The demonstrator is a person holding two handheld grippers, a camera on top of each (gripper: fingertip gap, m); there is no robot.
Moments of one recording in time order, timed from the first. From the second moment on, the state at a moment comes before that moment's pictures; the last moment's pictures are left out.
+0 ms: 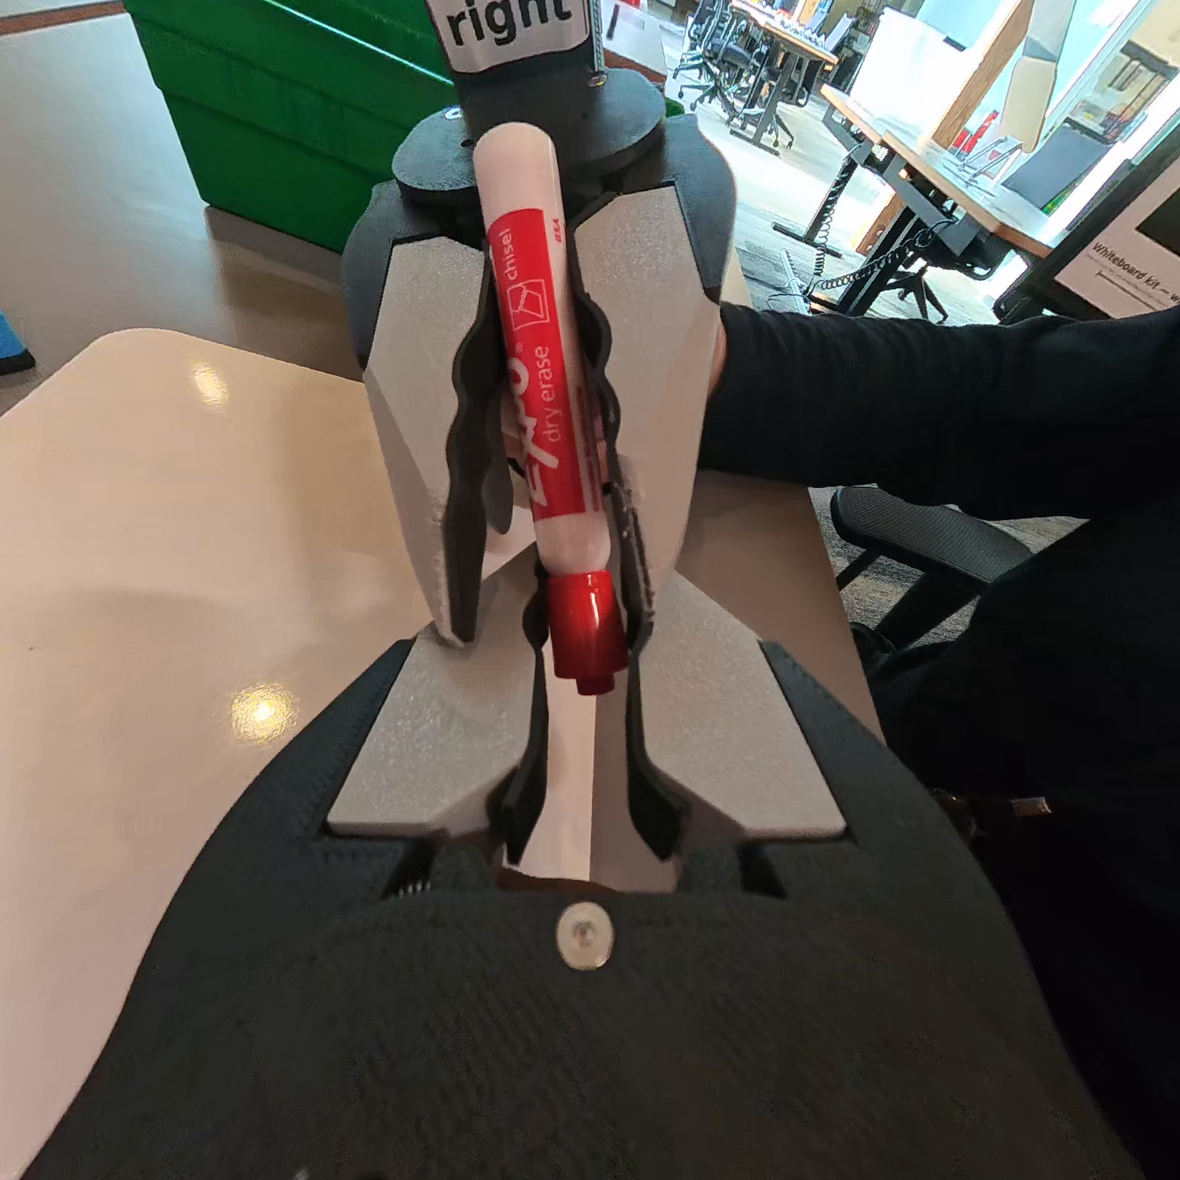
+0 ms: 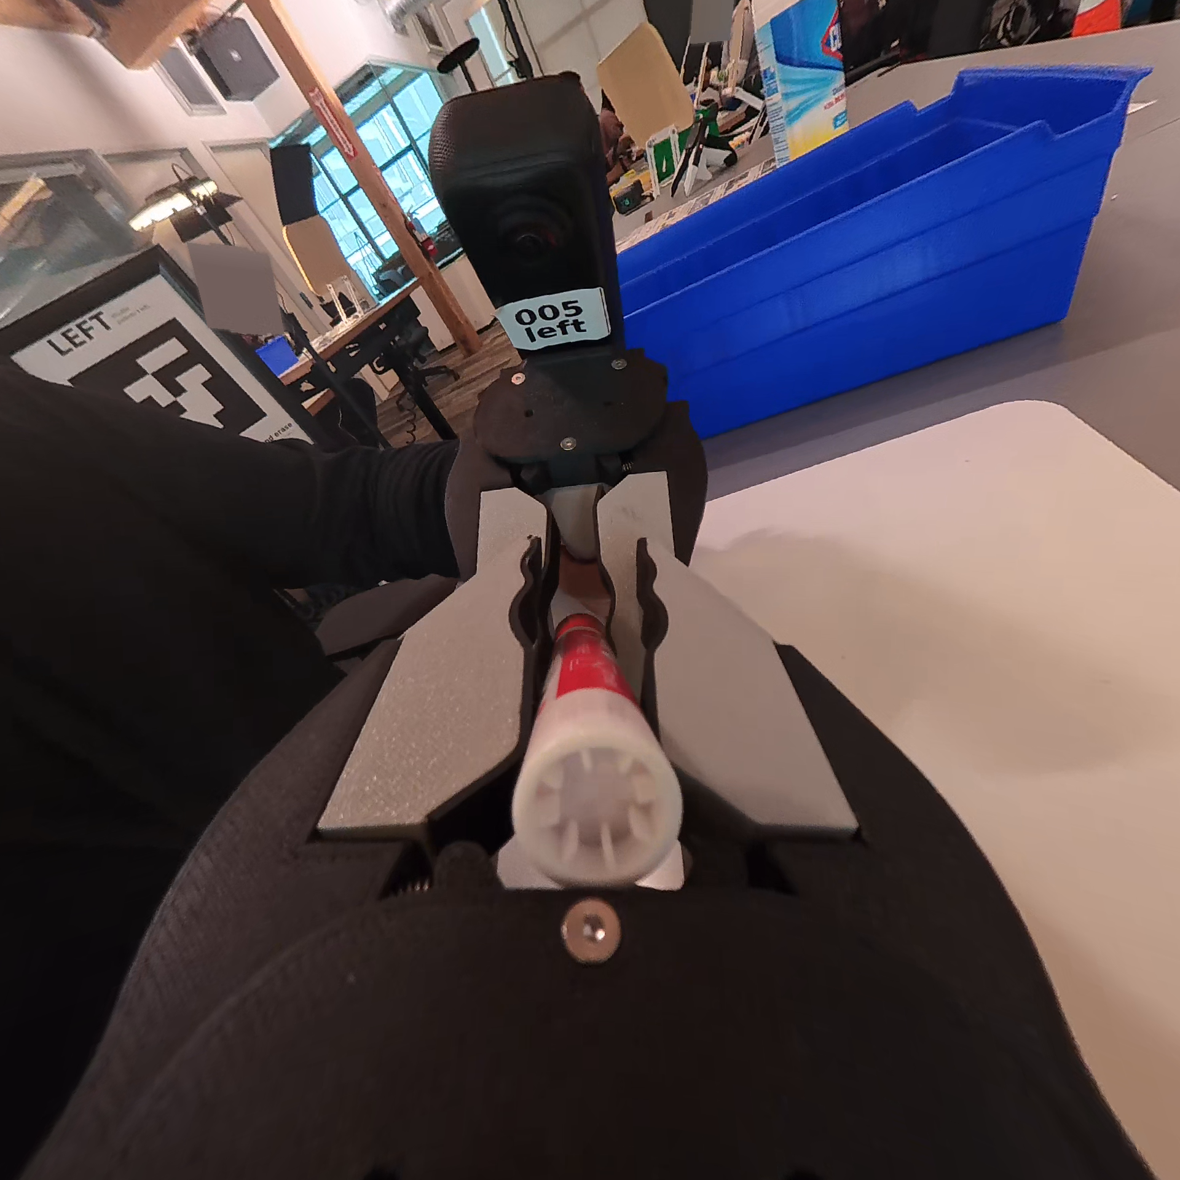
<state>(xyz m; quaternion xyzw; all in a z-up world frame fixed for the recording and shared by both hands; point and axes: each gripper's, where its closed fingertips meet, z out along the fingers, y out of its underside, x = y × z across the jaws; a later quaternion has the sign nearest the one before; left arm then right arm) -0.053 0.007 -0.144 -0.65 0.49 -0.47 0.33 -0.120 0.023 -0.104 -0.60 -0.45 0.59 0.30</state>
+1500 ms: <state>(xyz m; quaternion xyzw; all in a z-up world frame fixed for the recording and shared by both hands) -0.058 0.011 -0.135 -0.66 0.49 -0.45 0.34 -0.122 0.022 -0.082 -0.59 -0.44 0.58 0.36</state>
